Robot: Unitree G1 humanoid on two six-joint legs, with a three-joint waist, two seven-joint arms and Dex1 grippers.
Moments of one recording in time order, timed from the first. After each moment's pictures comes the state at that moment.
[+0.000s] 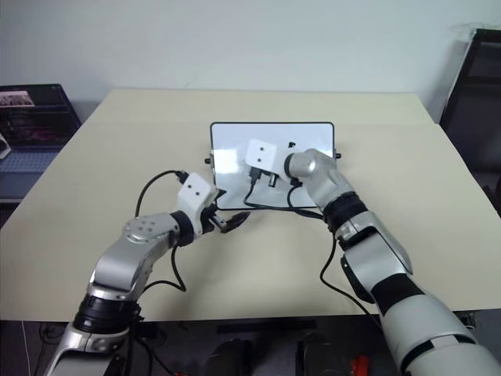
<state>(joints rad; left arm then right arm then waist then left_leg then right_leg) -0.40 0.49 -0.09 -0.19 -0.16 0.66 -0.58 -1.20 -0.18 0.41 0.90 -0.38 0.03 0.62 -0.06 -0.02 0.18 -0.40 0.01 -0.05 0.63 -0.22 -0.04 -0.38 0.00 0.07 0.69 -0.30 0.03</state>
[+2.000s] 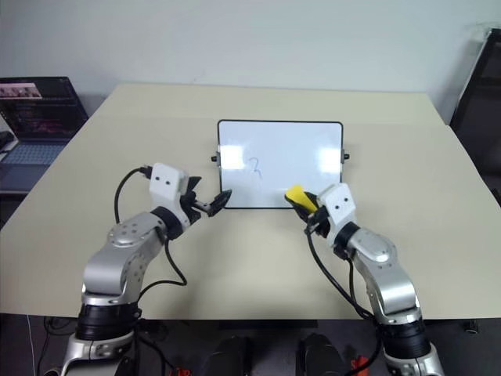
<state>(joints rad) -0.37 0.39 0.08 -0.22 -0.23 0.64 -0.40 -0.33 -0.31 0.13 -0.31 0.10 0.44 0.52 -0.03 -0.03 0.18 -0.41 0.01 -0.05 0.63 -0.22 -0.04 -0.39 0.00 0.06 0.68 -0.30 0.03</state>
